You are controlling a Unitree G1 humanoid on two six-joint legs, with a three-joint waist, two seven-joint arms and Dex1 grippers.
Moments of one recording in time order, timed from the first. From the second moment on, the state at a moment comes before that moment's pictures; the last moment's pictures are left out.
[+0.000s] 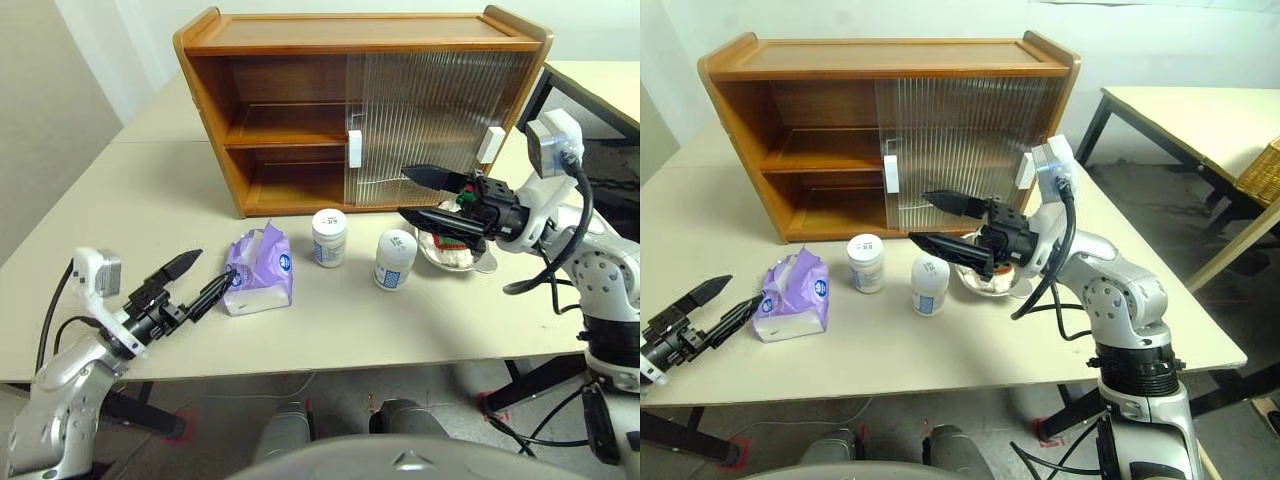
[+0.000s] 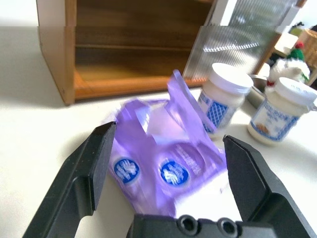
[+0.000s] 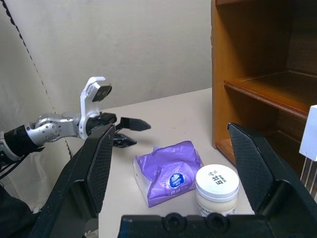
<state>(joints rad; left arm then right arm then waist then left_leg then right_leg) 0.33 0.52 0.44 -0.29 -0.60 0.26 -0.86 -0.44 -0.57 -0.08 -0.24 0.90 0.64 1.00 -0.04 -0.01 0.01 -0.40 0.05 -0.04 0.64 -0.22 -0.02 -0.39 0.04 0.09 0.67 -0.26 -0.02</state>
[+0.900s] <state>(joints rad) 0.20 0.46 0.26 0.13 -0.42 -0.06 -0.90 -0.46 -0.58 -0.07 -0.25 0.90 0.67 0.99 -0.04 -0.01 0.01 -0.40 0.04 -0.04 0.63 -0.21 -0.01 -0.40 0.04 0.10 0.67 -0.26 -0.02</state>
